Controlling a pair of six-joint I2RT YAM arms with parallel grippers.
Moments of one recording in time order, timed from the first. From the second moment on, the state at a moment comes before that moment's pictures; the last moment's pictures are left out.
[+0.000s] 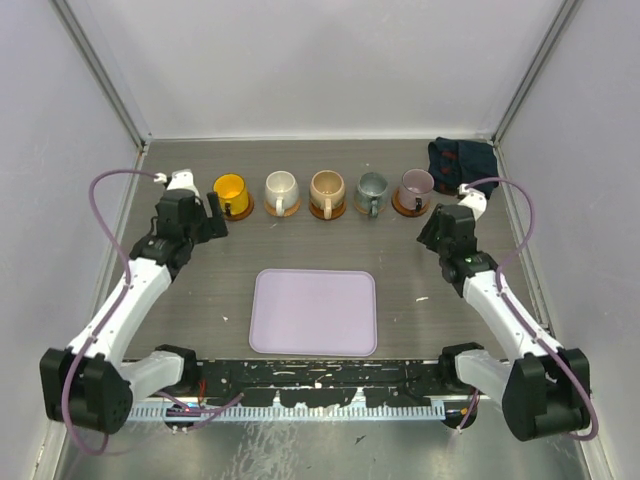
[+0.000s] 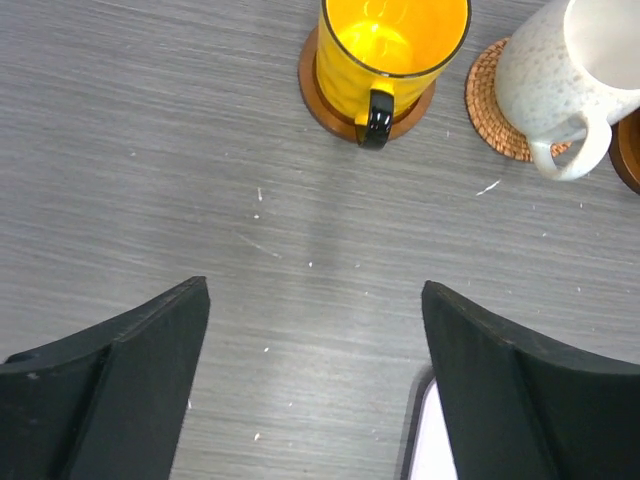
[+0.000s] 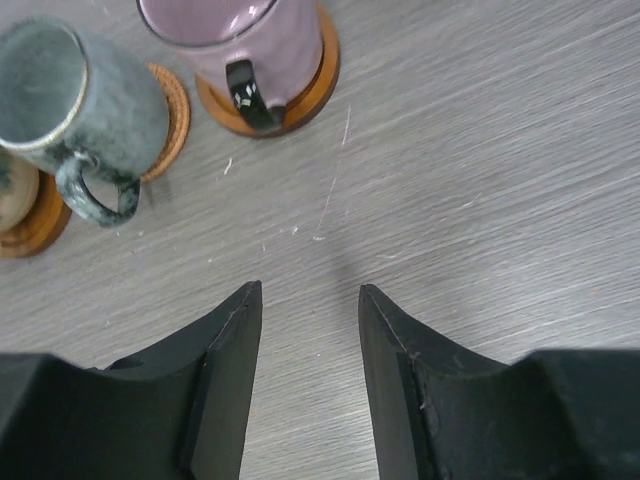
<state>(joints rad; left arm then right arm) -0.20 1.13 0.88 -0.36 -0.24 -0.30 0.17 1.07 0.64 -0.15 0.27 0.48</state>
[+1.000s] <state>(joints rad) -0.20 0.67 0.83 -0.69 -0.21 -0.35 0.13 0.48 0.62 -0.27 0.63 0.47</state>
